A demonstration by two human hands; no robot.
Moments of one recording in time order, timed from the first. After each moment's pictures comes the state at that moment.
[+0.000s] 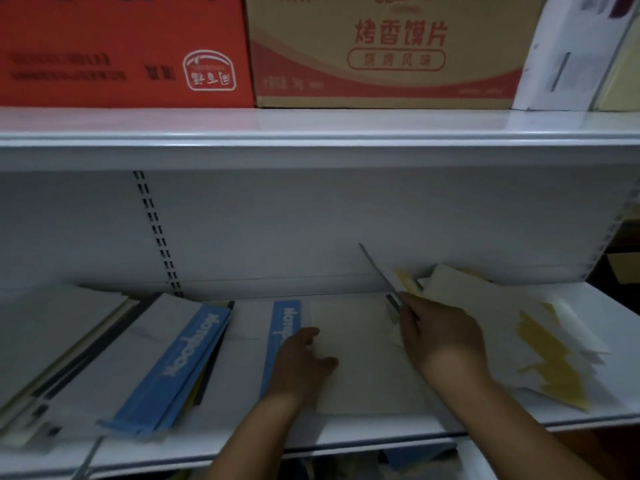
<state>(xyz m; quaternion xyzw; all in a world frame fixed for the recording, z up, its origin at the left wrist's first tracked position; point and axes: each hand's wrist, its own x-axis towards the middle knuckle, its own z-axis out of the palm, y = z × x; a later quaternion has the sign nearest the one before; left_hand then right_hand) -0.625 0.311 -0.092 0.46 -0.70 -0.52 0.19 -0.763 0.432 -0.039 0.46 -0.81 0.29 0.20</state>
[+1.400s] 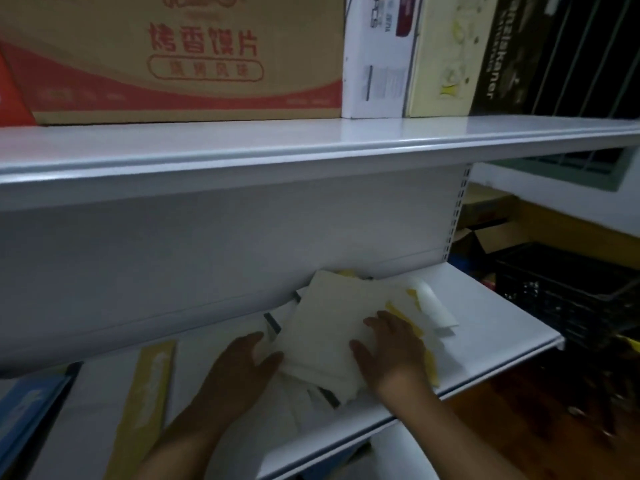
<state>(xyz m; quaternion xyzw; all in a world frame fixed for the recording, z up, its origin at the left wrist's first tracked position) -0.722 0.347 -0.075 0.37 -0.85 -0.35 0.12 -0.872 0.506 -0.099 0.30 -0.91 0.27 0.04</state>
